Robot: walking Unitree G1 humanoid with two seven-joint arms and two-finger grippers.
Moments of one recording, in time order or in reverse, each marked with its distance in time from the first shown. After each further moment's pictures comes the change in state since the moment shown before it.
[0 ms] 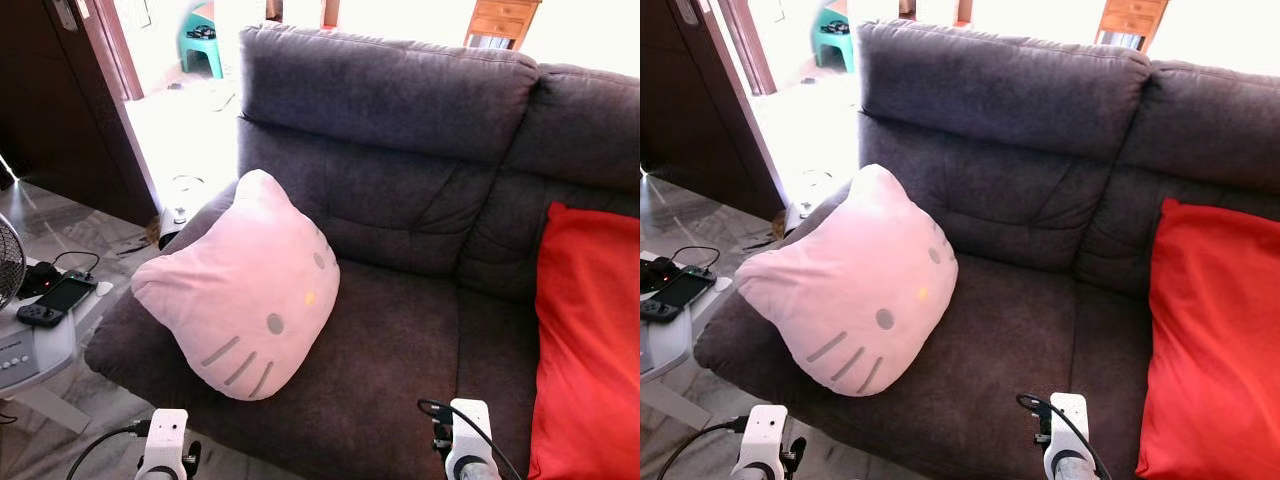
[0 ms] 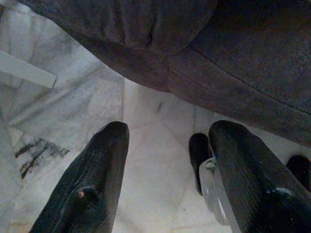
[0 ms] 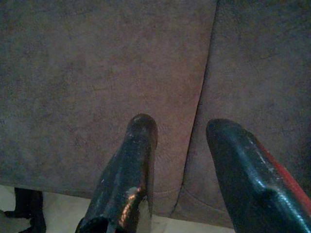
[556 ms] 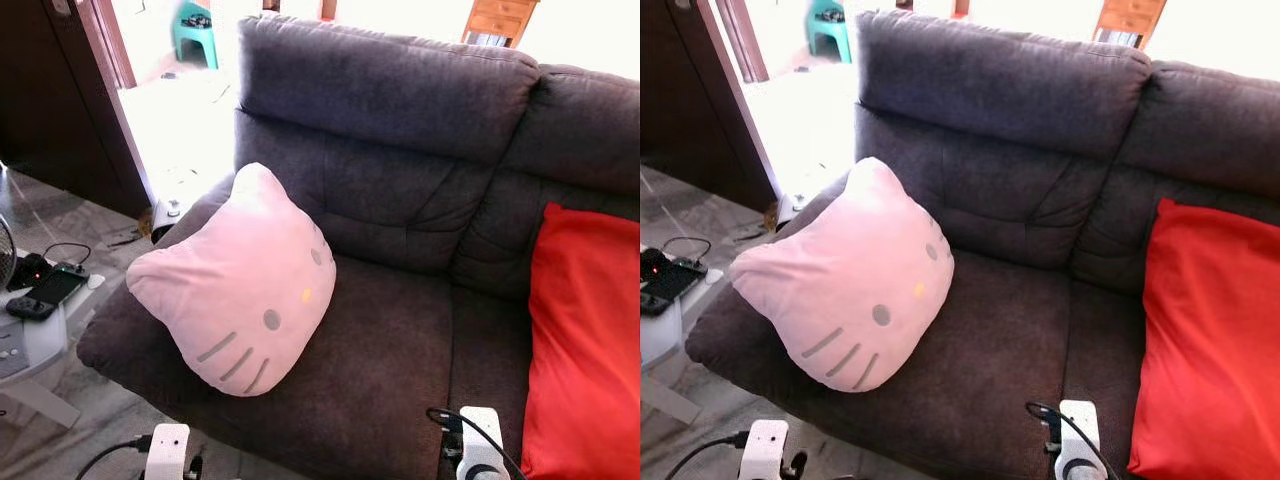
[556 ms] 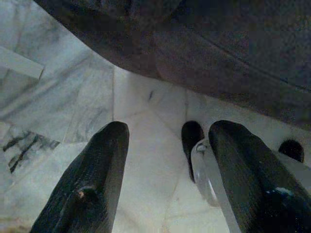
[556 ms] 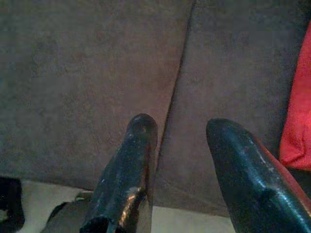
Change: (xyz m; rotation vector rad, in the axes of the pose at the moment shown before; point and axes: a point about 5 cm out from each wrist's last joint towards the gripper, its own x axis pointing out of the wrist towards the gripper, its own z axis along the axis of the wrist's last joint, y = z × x) left arm -0.007 -0.005 -0.016 0.015 0.011 -0.014; right arm -0.003 -0.012 -0.009 -0.026 0.018 -0.017
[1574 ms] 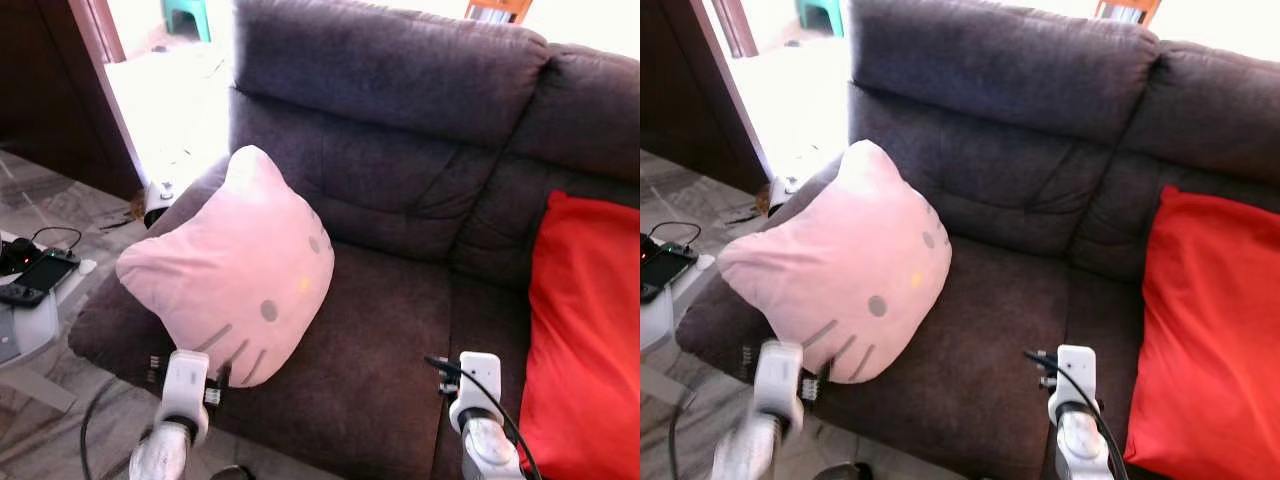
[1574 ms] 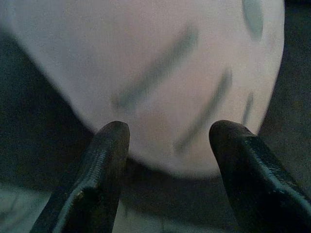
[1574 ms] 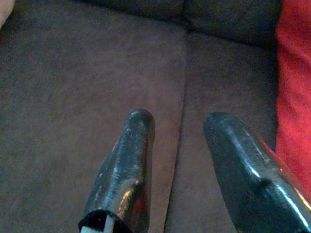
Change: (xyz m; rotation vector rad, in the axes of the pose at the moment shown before) left arm -0.031 -0.019 0.088 0.056 -0.494 -0.136; right arm 0.004 0.006 0.070 0.016 -0.364 -0.037
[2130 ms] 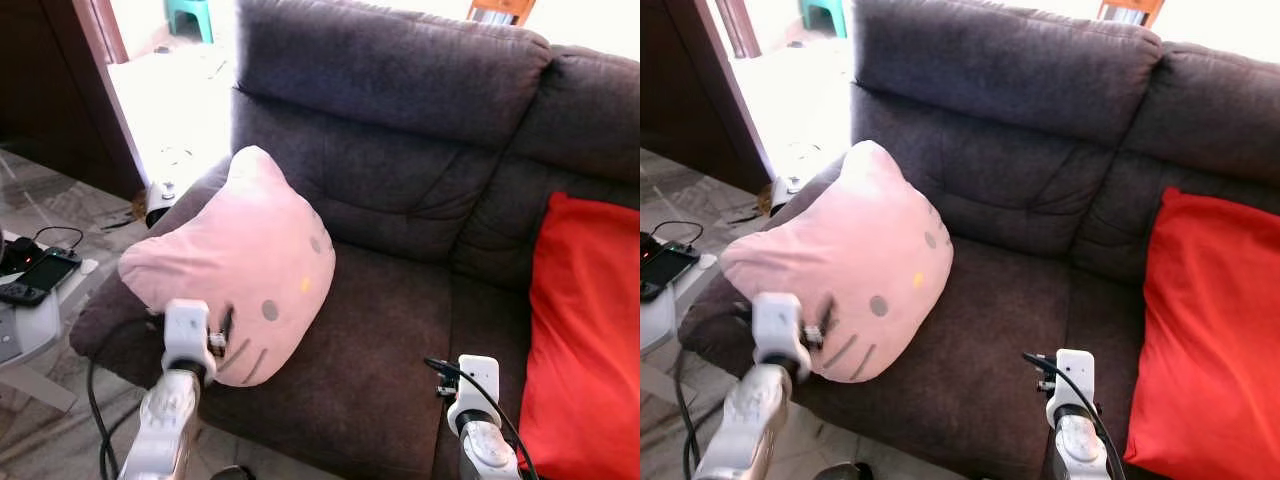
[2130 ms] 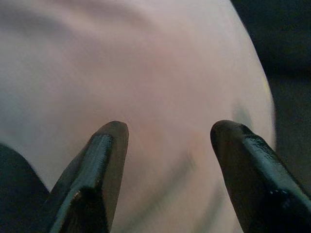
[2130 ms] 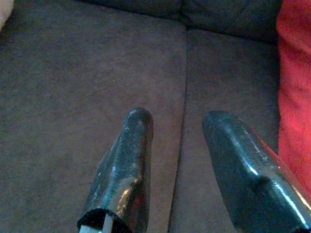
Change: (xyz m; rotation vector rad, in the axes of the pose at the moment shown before) left arm 0.033 0.000 0.058 -0.037 -0.173 -0.001; right arm 0.001 0.002 0.001 0.027 -0.002 -0.001
